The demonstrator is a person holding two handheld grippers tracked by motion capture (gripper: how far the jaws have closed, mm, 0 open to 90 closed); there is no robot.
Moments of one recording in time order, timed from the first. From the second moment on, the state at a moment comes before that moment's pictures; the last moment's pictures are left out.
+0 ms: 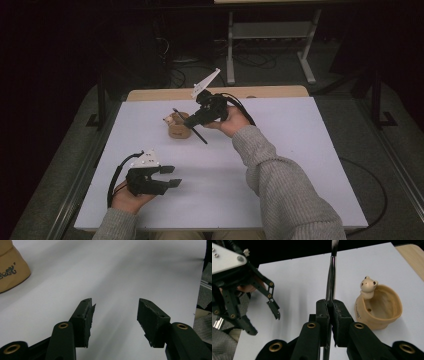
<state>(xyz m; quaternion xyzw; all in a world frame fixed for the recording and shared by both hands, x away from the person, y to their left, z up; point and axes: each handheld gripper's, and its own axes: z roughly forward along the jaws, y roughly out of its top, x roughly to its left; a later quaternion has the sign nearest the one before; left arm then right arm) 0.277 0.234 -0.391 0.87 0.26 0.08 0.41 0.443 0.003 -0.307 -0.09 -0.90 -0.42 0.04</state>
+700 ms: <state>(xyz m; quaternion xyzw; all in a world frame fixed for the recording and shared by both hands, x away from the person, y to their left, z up) 0.277 0.239 -0.391 0.86 0.26 0.07 0.43 0.481 0.040 -0.290 -0.10 -0.90 -0.43 0.02</state>
